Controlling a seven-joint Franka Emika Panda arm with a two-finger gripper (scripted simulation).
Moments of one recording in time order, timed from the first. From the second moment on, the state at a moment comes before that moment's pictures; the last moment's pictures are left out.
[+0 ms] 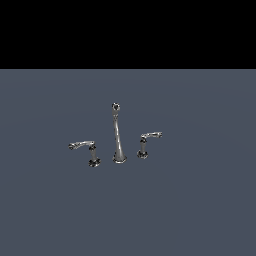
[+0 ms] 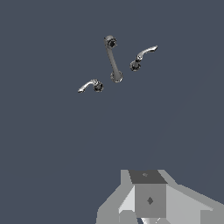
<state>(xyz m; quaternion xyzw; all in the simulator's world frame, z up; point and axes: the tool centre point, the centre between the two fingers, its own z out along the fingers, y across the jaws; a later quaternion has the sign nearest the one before) -0.231 0.068 0.389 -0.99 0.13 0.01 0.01</state>
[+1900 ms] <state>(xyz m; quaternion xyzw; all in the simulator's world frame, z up) -0.117 0.159 0.183 -0.88 0.47 0.01 0.01</state>
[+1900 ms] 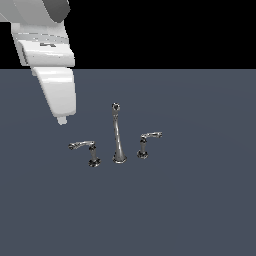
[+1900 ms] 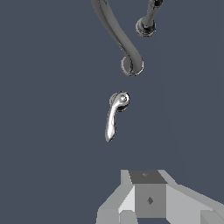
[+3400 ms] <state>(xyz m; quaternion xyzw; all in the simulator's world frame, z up) -0.044 0.161 0.086 -0.79 0.62 0.00 0.00</state>
